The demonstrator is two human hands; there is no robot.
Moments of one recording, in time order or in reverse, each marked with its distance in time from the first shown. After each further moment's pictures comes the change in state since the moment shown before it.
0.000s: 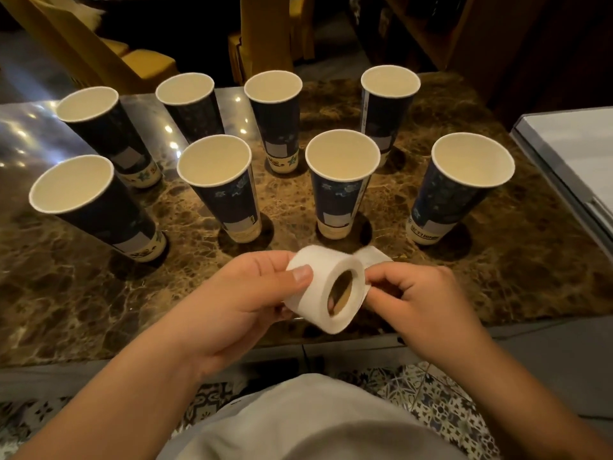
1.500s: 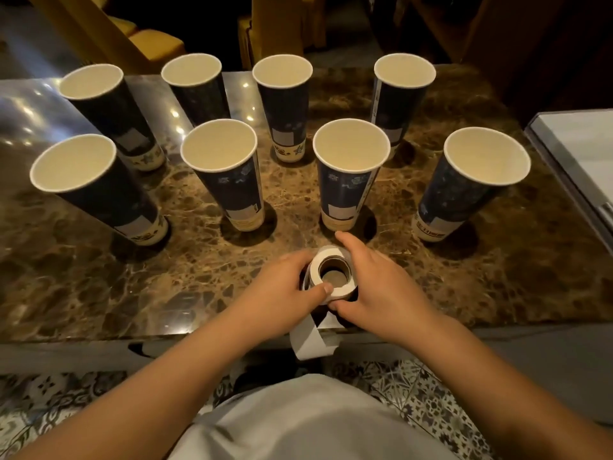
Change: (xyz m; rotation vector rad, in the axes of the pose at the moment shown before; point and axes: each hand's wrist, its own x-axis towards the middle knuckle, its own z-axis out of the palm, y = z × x) left_hand 0.054 -0.046 0.011 0.871 0.253 0.101; right_hand 0.032 0.032 0.042 -0.319 -0.250 -0.063
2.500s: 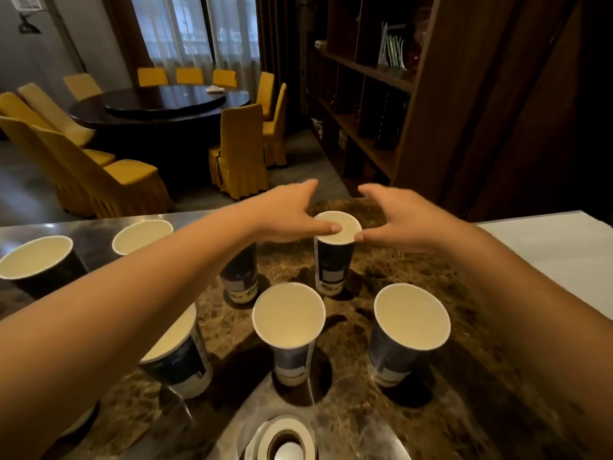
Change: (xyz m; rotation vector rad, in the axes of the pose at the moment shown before) left_hand 0.205 0.170 -0.148 0.523 0.090 0.304; right_hand 0.138 0.047 -0.252 -0.280 0.207 0.091
